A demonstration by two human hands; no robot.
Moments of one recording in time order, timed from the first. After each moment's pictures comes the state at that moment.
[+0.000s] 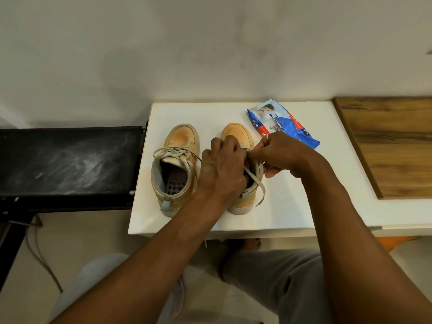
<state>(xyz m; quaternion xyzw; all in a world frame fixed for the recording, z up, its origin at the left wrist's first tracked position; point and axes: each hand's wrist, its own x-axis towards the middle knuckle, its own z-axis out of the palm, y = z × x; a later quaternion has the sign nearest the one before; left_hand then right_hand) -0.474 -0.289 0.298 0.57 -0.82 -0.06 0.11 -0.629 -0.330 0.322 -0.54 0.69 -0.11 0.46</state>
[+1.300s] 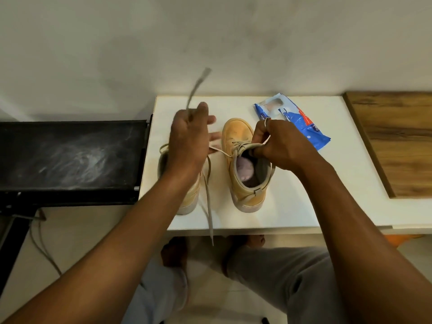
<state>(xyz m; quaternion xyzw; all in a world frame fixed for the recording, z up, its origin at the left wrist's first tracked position) -0.423 -0.315 0.334 0.61 -0.38 -0.51 0.49 -0.614 -0.332 0.318 -0.69 0.65 -0.14 0.28</state>
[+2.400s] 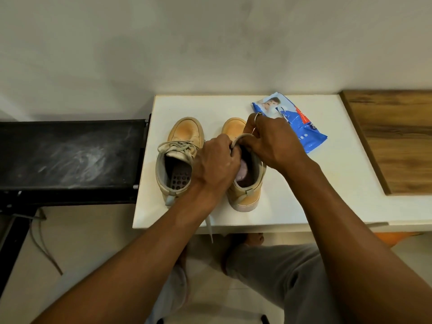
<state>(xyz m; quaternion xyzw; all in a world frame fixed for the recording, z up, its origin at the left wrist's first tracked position) -0.458 -0.298 0.289 0.66 -0.68 -0.18 0.25 -0.601 -0.332 0.309 -0.71 0.66 -0.16 0.18</state>
